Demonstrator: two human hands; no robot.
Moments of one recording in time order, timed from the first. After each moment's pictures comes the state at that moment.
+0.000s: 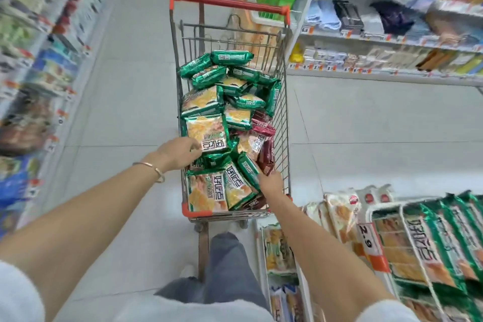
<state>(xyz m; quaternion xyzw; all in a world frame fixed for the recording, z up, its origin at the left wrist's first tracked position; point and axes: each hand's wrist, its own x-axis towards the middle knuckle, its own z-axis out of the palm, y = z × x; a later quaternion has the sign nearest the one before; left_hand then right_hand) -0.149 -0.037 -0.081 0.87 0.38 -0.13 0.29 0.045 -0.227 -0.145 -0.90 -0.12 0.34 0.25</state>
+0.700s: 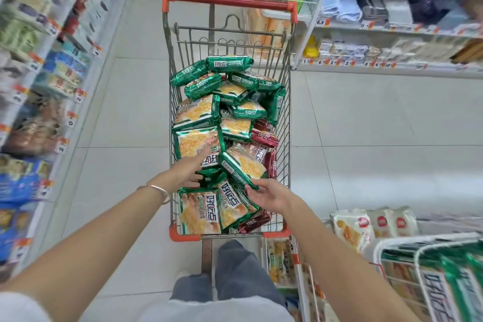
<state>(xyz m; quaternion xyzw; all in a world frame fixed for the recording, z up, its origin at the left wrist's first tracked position) -0.091 -0.046 -0.099 0.50 0.54 -0.05 0.67 0.104 -0.200 -0.142 -0.51 0.17 0.68 0.50</state>
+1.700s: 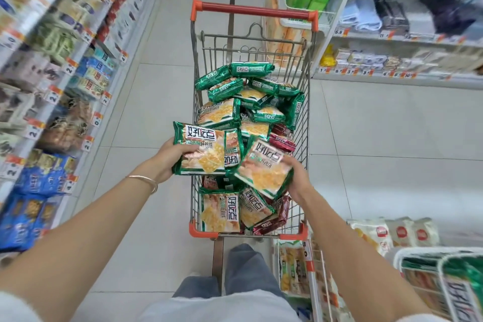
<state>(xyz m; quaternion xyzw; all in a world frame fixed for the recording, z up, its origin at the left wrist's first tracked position) -0.152 -0.003 -0.082 0.42 0.57 0.15 0.69 0.118 -0.180 -0.137 -0.68 -0.04 0.53 0.51</state>
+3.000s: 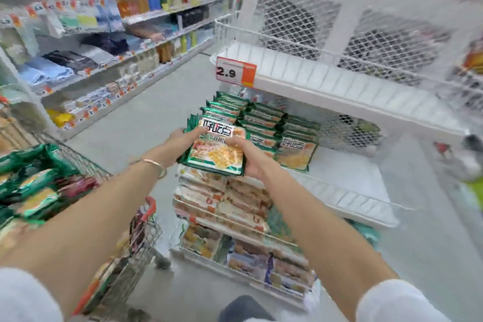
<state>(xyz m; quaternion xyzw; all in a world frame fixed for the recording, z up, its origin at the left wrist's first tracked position) 0.042 -0.342 0.057 0.78 0.06 -0.19 0.59 -0.011 -0.552 0.074 -0.61 0.15 0.22 0.75</state>
